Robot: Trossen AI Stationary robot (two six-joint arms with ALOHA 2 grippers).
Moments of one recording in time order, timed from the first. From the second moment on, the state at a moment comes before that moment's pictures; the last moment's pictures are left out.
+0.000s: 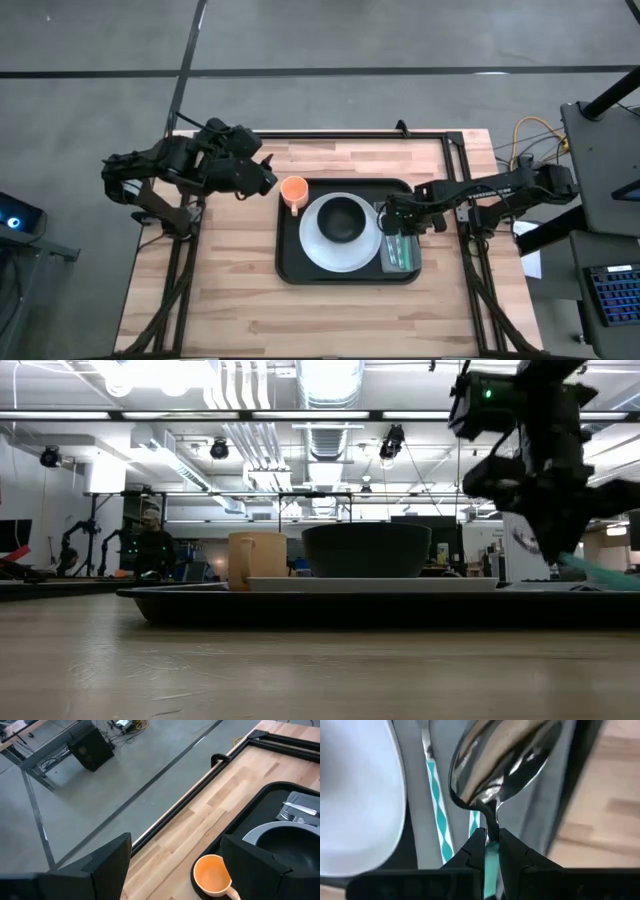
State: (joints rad) left arm -0.17 1.50 2.05 -1.56 -0.91 -0.63; right arm -0.03 1.32 0.74 -0.85 -0.18 1.48
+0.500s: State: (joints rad) left arm -0.17 1.50 2.05 -1.56 -0.87 -0.63; right arm -0.17 1.40 0.69 -0.73 -0.18 1.34
